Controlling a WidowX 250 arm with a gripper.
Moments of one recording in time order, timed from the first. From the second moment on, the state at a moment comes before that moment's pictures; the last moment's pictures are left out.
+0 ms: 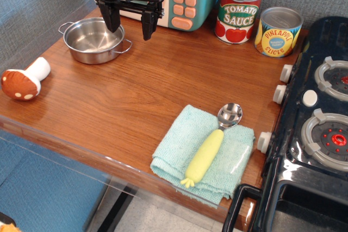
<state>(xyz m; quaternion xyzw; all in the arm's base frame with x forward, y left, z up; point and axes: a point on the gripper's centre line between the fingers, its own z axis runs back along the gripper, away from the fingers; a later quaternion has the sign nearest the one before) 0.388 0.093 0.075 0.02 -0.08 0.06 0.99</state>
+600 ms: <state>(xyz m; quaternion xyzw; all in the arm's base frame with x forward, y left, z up) 0.356 0.096 0.042 -0.01 -0.05 0.07 1.00</state>
